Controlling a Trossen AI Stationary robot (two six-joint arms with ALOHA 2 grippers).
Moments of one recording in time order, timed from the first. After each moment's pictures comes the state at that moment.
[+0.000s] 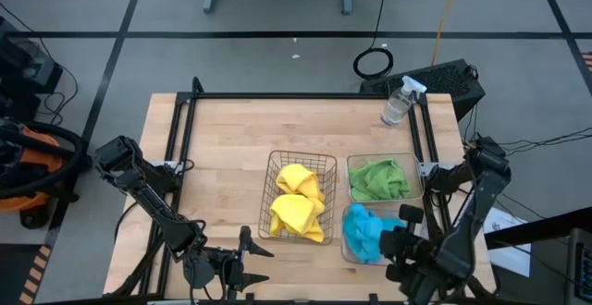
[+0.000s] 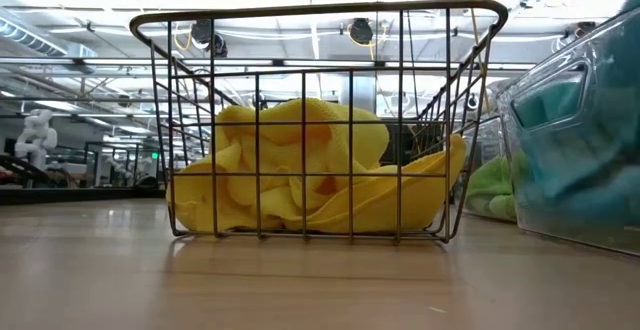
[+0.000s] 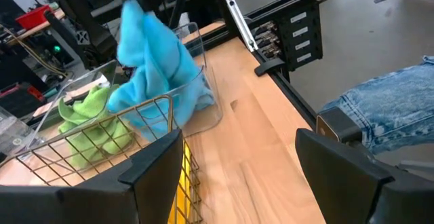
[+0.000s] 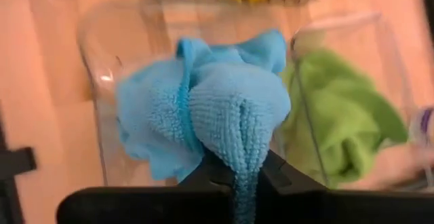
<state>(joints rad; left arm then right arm) -0.87 1.63 0.94 0.30 -0.68 0.09 0.97 1.72 1.59 -1.56 0.49 1.21</state>
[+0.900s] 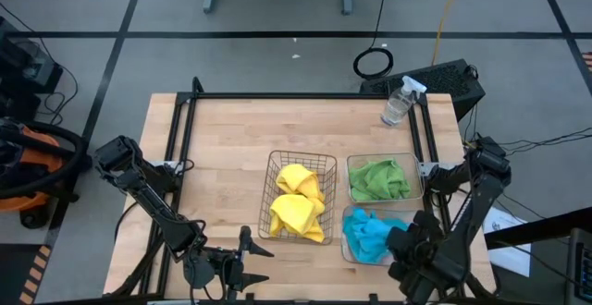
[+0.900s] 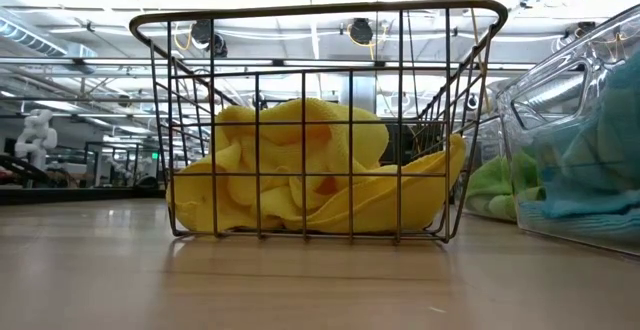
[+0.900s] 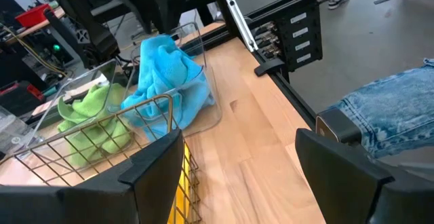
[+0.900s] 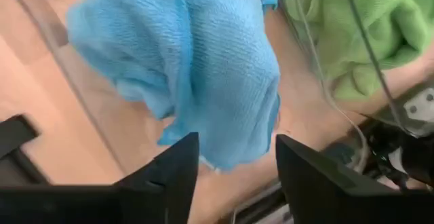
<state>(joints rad) -0.87 1.63 0.94 0.30 -0.68 0.08 0.99 1.72 1.47 -1.53 0.20 1.52</state>
